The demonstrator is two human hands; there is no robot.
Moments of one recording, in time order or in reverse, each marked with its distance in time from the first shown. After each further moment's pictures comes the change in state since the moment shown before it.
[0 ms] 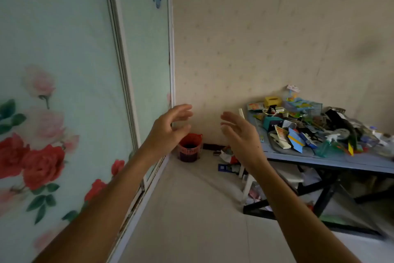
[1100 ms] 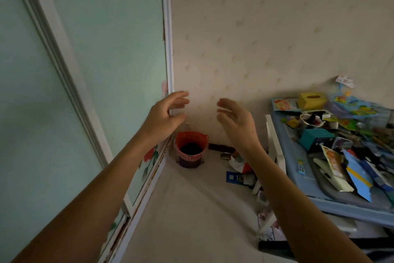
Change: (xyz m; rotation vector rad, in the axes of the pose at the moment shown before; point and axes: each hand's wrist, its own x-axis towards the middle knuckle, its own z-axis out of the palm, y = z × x) left_hand 0.414 -0.333 0.053 -0.040 -0.013 -0.183; right_hand 0.461 0.263 0.131 0.010 -0.043 0.121
